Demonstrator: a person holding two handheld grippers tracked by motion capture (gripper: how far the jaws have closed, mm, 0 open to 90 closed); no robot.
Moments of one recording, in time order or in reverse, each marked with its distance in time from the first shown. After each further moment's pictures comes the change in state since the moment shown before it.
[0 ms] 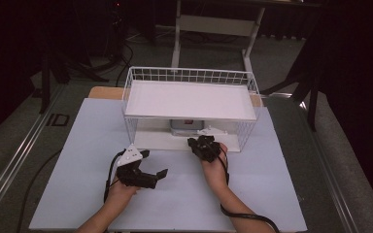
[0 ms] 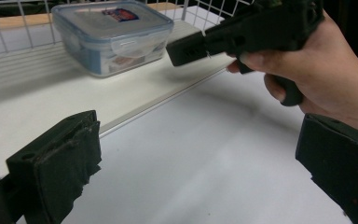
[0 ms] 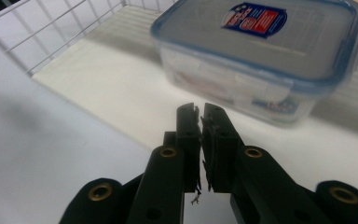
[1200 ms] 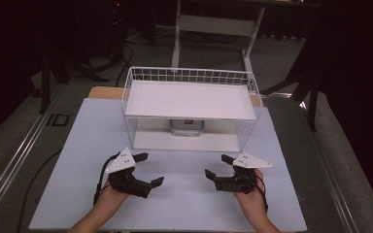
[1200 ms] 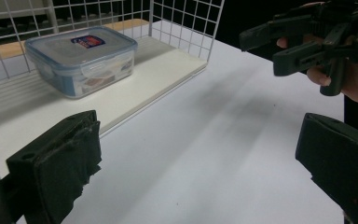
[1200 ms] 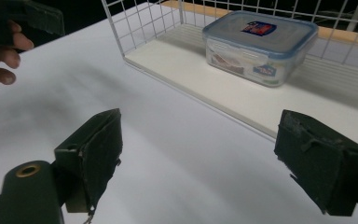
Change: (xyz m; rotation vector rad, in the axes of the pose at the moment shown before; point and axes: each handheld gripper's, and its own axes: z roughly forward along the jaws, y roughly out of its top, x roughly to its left) left arm -0.011 0.006 -0.036 -0.030 -0.100 0.081; right arm -0.012 -0.051 -0.127 -0.137 0.155 -0.077
